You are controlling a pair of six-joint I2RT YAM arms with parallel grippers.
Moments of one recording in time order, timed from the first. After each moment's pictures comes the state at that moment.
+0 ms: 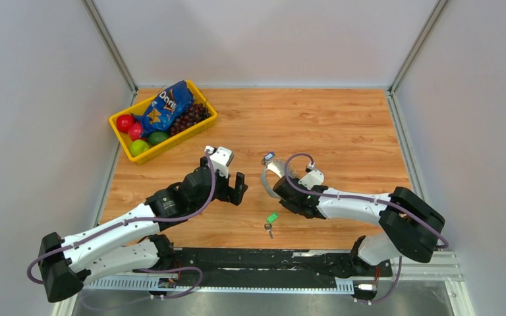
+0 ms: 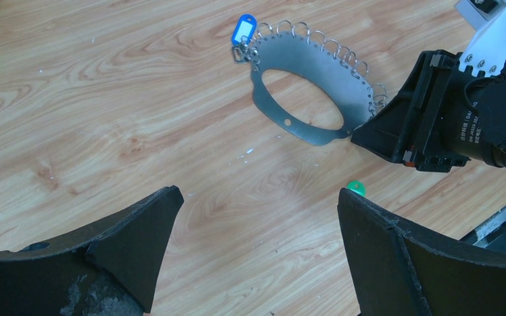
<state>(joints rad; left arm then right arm) -0.97 0.87 0.67 -0.27 -0.32 -0.33 0.96 1.43 0.66 -0.33 0.48 1.41</state>
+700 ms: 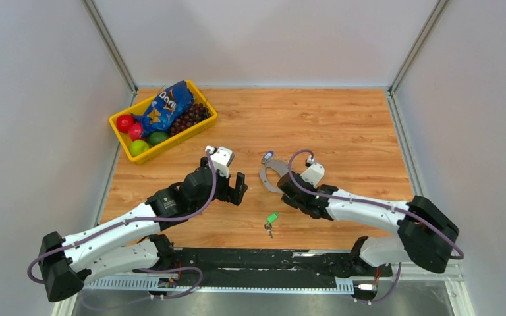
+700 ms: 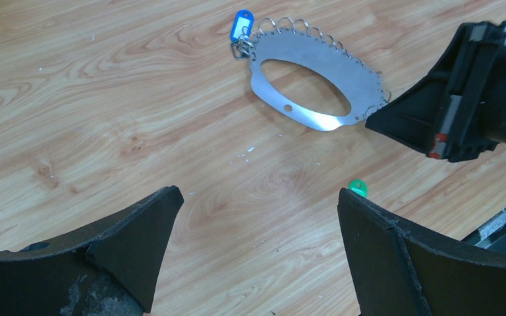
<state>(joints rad) -0.97 0.88 0.67 -0.27 -0.32 -0.33 0.95 1.35 0.66 -0.31 0.49 1.30</state>
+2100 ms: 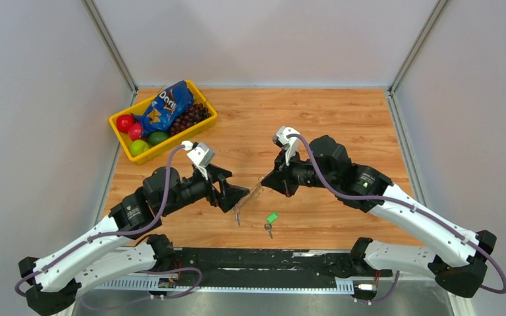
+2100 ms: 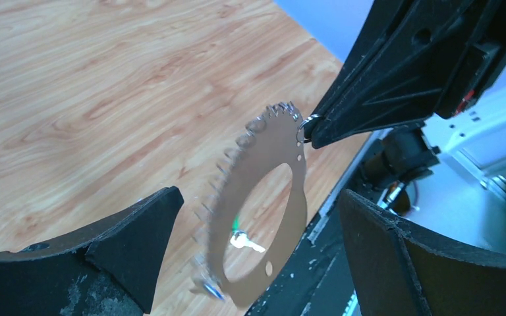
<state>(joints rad) -0.97 0.66 0.81 -0.32 -0.01 -0.37 0.95 1.04 1.13 -0.50 -0.24 0.25</state>
